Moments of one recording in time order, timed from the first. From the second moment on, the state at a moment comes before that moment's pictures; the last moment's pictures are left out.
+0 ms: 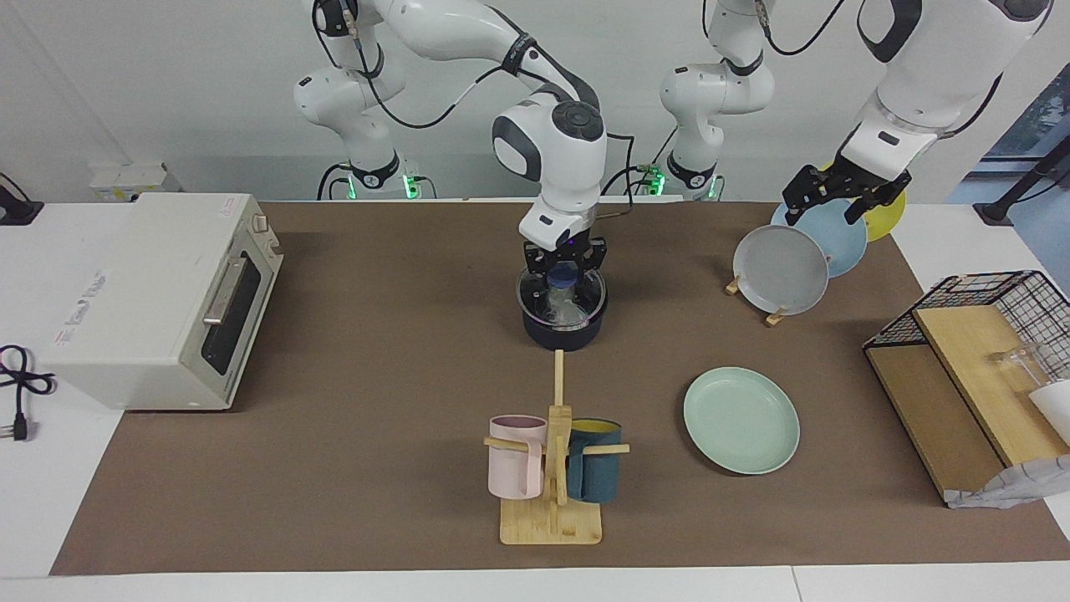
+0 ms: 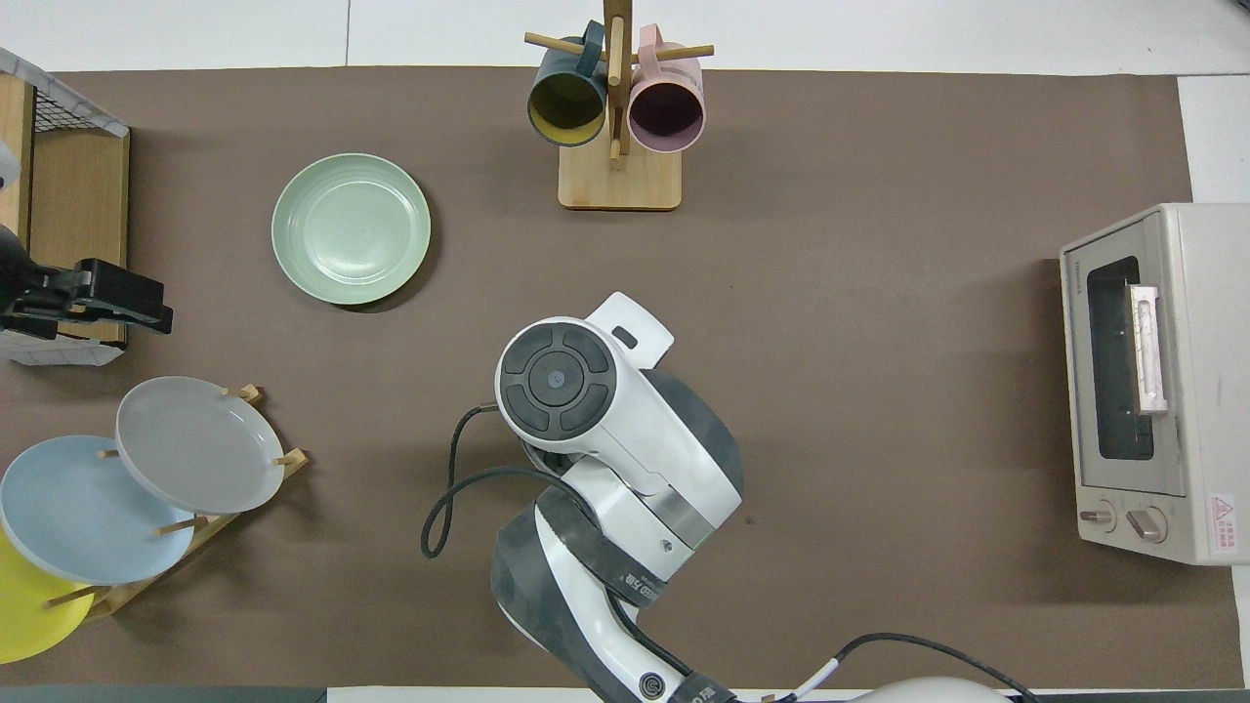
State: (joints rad) left arm -0.06 0.00 -0.04 -1.55 -0.02 1.46 -0.06; right arm 0.67 0.33 0.07 -1.67 -0.03 2.01 0.70
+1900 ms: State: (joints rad) left arm -0.06 0.00 -0.04 -1.55 -0.02 1.46 -0.06; right arm 0.71 0.35 0.07 -1.65 -0.15 2.04 0.78
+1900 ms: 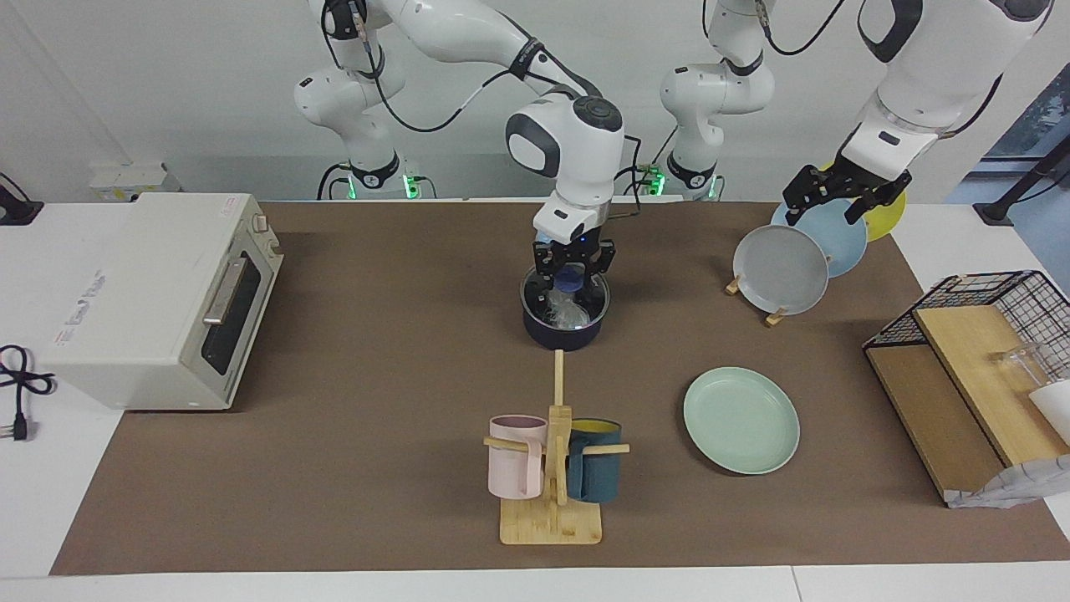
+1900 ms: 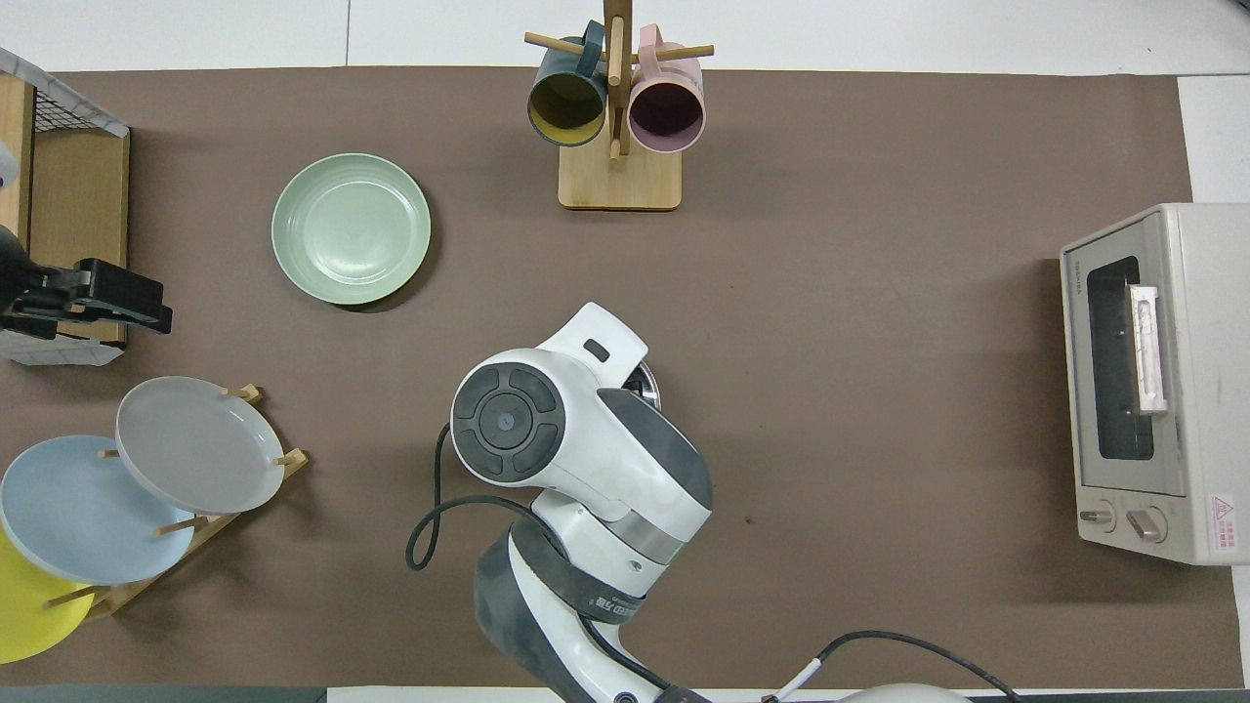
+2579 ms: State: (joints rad) left arm -0.06 0.00 -0.04 -1.55 -0.02 1.46 -0.06; right arm 0.71 0.37 0.06 -1.65 -0.15 2.06 0.78
